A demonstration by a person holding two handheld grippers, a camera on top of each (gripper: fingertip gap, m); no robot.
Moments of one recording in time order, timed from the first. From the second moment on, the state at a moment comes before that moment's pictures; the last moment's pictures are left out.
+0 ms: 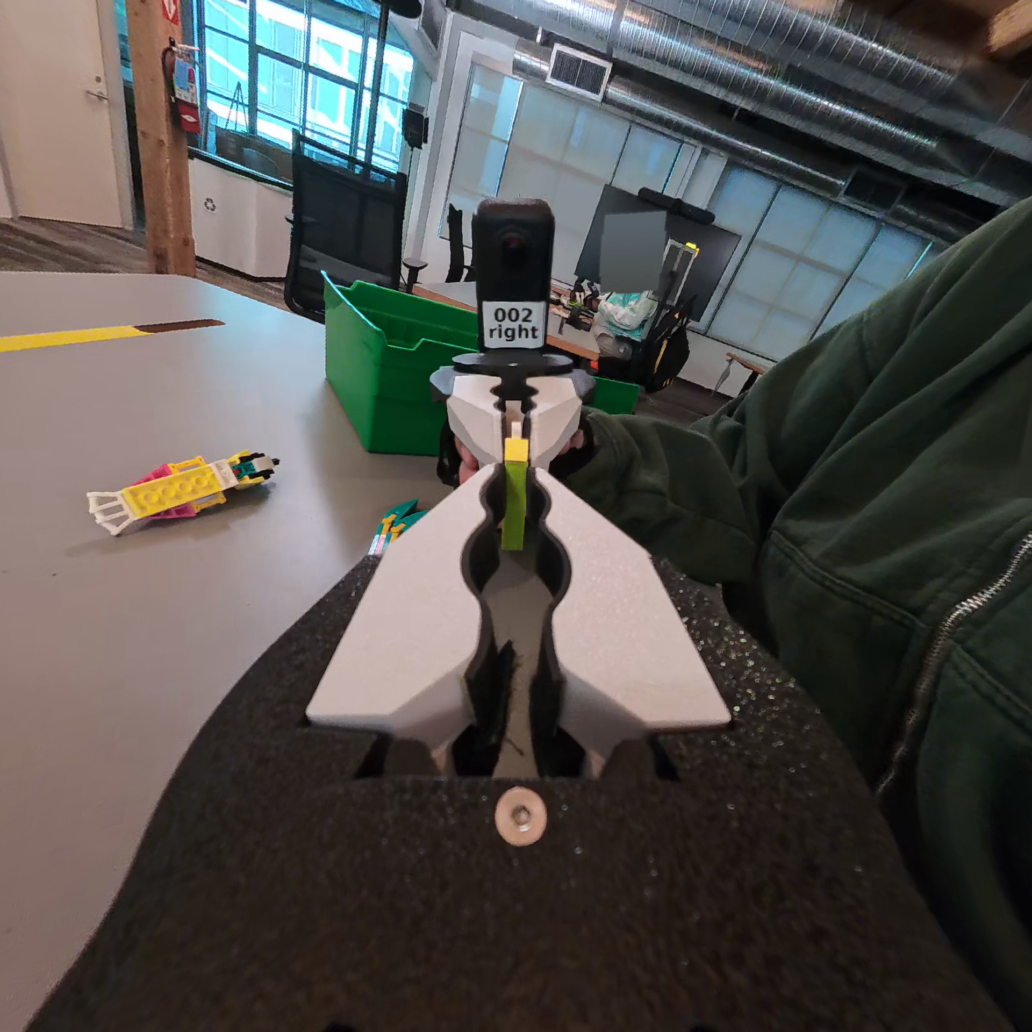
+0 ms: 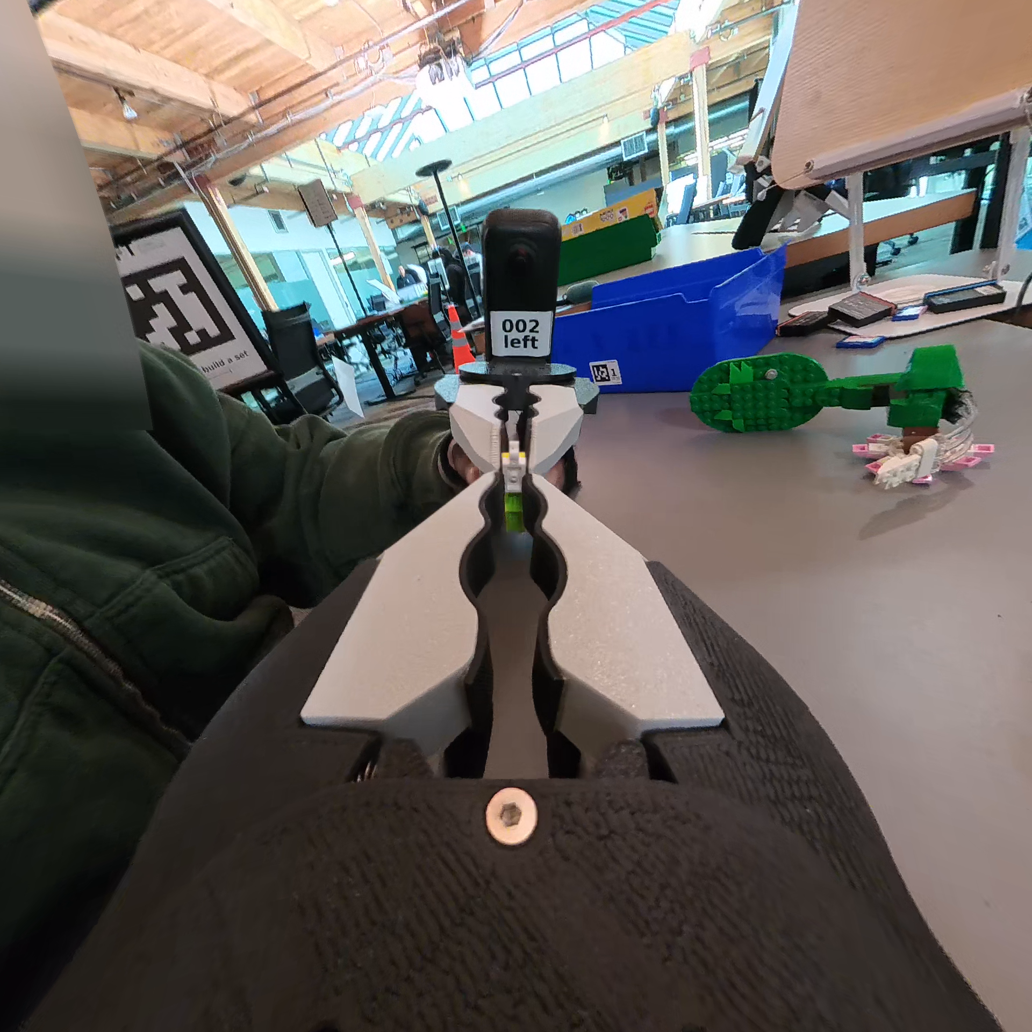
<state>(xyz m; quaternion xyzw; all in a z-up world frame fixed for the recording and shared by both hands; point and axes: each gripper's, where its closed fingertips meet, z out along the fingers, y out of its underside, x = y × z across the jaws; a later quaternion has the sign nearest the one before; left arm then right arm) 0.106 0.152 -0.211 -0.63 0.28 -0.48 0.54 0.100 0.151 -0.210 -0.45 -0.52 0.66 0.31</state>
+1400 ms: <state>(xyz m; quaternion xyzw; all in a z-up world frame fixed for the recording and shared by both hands) 0.101 0.153 -0.198 -0.60 0.23 -0.55 0.54 0.093 0.155 -0.198 -0.45 -0.44 0.71 0.32</state>
